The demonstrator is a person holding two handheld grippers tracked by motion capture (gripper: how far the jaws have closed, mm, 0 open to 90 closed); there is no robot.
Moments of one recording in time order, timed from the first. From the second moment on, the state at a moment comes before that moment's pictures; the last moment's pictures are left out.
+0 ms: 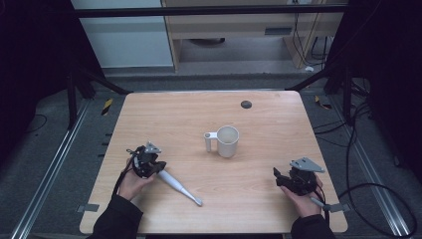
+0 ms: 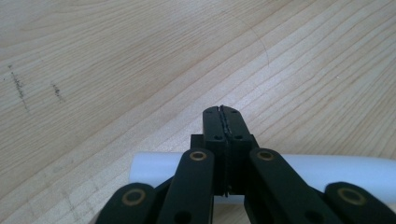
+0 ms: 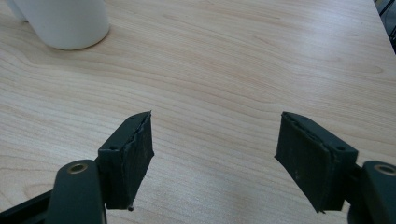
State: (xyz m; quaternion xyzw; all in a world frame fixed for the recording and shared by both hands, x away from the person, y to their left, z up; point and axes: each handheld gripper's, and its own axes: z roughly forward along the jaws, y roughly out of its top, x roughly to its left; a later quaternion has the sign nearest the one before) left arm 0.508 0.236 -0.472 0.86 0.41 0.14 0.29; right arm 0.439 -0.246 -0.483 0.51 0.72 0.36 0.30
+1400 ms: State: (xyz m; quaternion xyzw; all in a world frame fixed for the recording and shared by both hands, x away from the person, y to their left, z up) left arm 0.477 0.256 -0.469 0.86 0.41 0.14 0.28; right arm 0.438 -0.247 -0.483 0.51 0.72 0.36 0.30
